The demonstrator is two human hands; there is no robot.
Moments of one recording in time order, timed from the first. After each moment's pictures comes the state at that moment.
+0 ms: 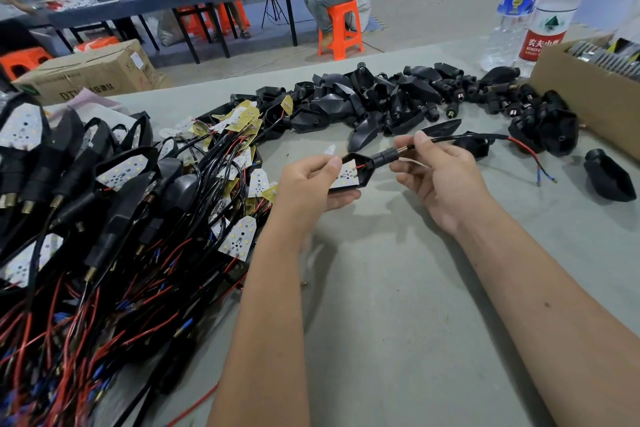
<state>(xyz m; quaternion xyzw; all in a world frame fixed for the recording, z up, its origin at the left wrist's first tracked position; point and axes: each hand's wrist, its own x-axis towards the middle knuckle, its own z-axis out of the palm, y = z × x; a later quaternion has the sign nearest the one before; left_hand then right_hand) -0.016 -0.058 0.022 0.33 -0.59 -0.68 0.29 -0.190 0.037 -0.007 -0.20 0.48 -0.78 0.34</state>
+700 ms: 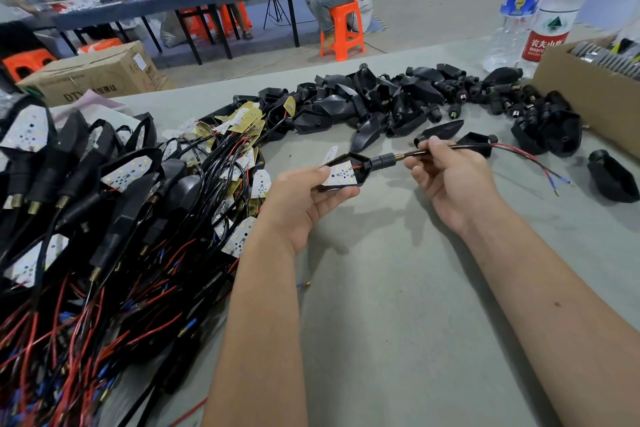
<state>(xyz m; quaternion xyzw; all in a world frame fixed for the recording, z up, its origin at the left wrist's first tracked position) -0.009 -0.068 0.023 0.32 -0.44 -0.79 0.29 -0.195 0.038 -0.003 -0.12 0.46 -0.81 0.34</state>
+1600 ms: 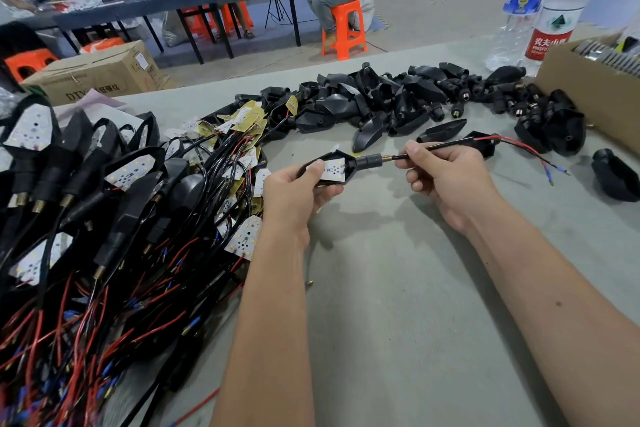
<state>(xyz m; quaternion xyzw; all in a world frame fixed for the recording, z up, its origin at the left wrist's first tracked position) -0.013 -0.069 0.015 0.38 -0.46 -0.70 0.38 -0.197 0.036 -0.010 -0.24 0.56 -0.73 0.32</state>
